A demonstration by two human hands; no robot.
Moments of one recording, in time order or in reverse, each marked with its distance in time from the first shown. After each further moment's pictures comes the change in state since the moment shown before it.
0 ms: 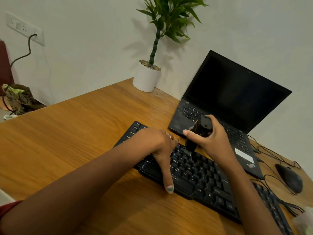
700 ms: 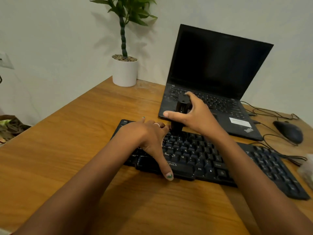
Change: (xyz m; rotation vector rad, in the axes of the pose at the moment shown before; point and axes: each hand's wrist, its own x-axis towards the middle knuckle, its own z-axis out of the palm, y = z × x) left_hand -0.001 0.002 0.000 0.067 -0.004 -0.006; right_hand 0.009 -0.001 0.011 -0.011 0.031 0.125
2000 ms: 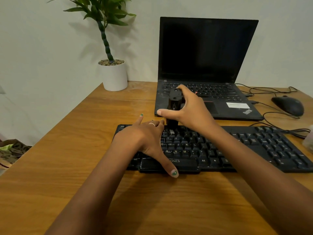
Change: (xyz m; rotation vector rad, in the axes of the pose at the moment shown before) left_hand -0.005 0.005 0.000 -0.024 -0.043 -0.040; right_hand -0.013 -0.011 0.005 -0.005 0.070 -0.017
